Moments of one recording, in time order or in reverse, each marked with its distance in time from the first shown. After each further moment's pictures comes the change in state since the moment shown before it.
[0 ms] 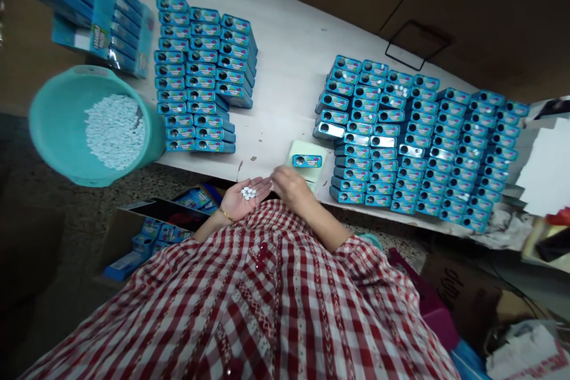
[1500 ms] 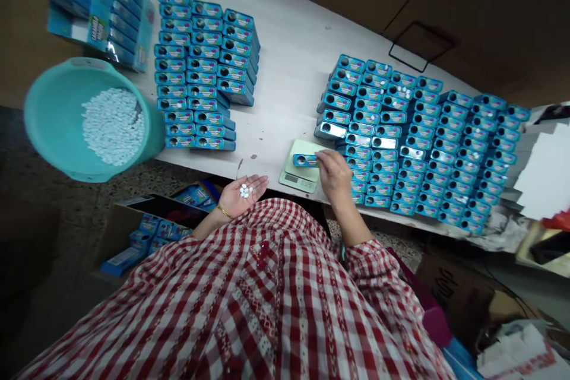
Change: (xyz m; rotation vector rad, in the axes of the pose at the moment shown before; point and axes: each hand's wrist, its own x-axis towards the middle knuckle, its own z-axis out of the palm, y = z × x) left_hand 0.000 0.007 0.000 -0.029 0.049 0.009; right_hand -0.020 0.055 -0.048 -0.173 0.408 0.255
